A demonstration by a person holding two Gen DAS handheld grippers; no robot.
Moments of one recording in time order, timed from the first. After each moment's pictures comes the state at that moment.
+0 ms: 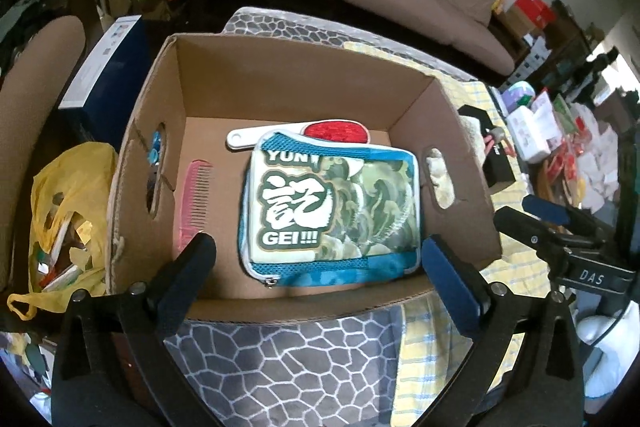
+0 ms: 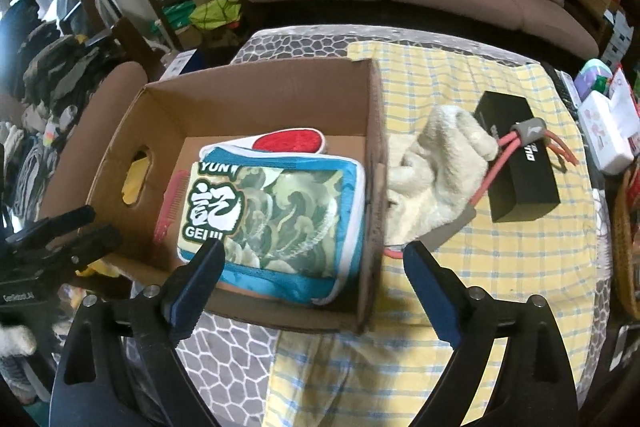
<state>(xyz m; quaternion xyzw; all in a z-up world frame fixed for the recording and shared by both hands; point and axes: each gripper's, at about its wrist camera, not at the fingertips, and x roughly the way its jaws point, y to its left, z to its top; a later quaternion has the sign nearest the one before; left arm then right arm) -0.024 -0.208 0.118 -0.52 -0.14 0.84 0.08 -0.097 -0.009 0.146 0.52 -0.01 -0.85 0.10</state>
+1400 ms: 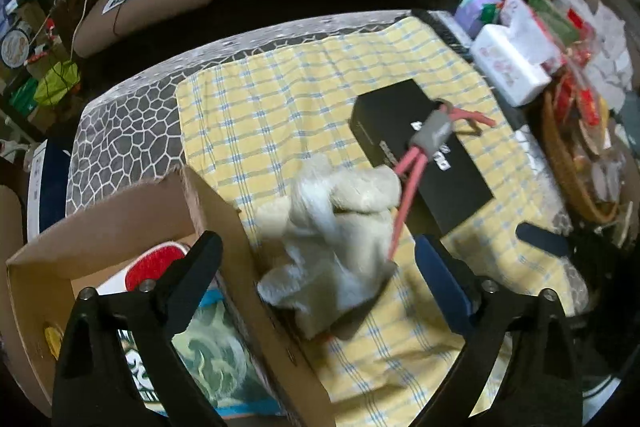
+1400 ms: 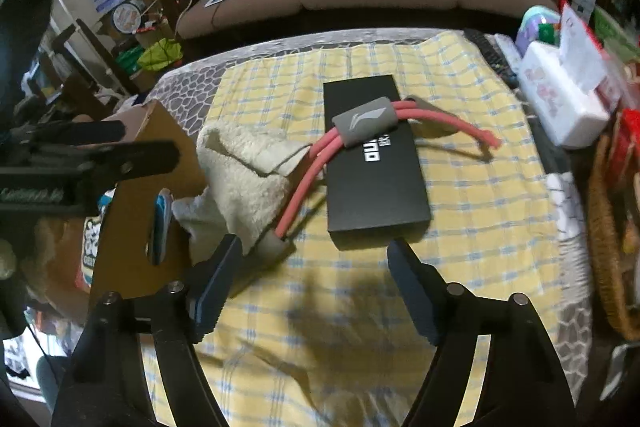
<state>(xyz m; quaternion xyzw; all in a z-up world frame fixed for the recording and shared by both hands) -0.192 0.084 0.108 -0.55 0.06 0.82 0.15 -0.137 0.206 0.099 0.49 -0.08 -0.87 0.07</state>
